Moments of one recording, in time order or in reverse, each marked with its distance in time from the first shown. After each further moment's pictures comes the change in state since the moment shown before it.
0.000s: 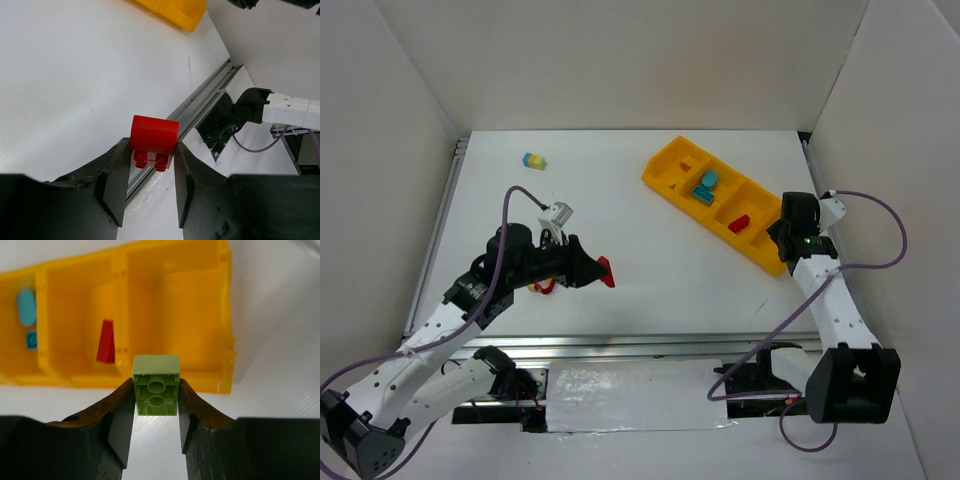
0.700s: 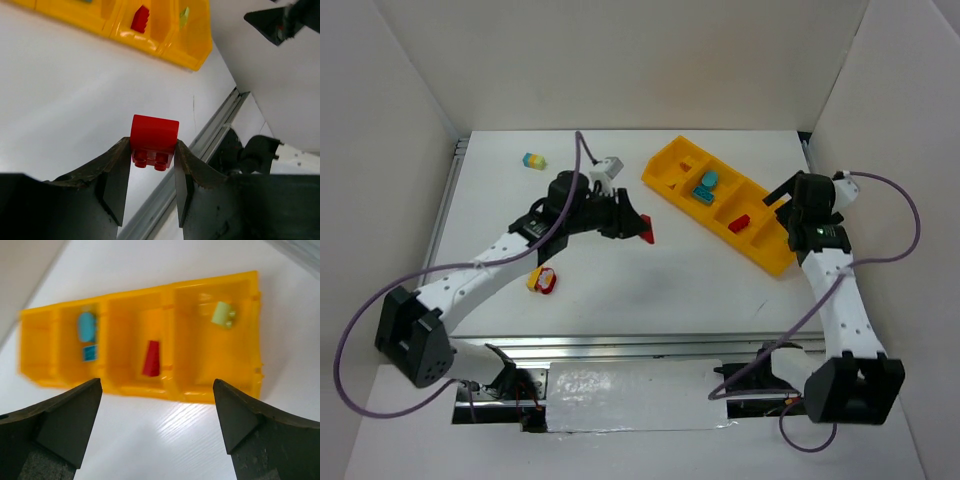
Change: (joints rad) left arm -0.031 0.518 0.297 0.188 -0.030 -0.001; right arm -0.053 0.090 0.195 -0.037 -0.032 0.004
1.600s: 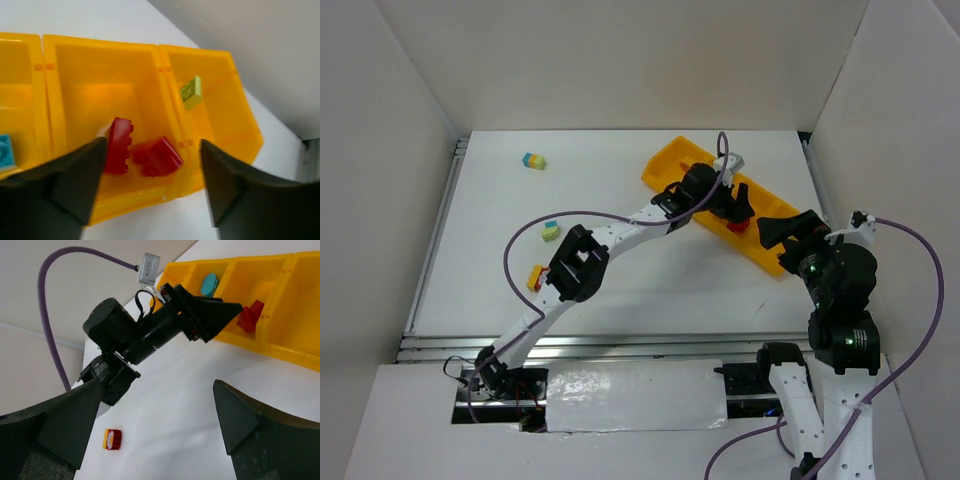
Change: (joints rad) left arm -0.231 1.250 1.235 0.136 -0.103 0.189; right arm 0.010 -0.644 -0.053 -0.153 -0.458 0.015
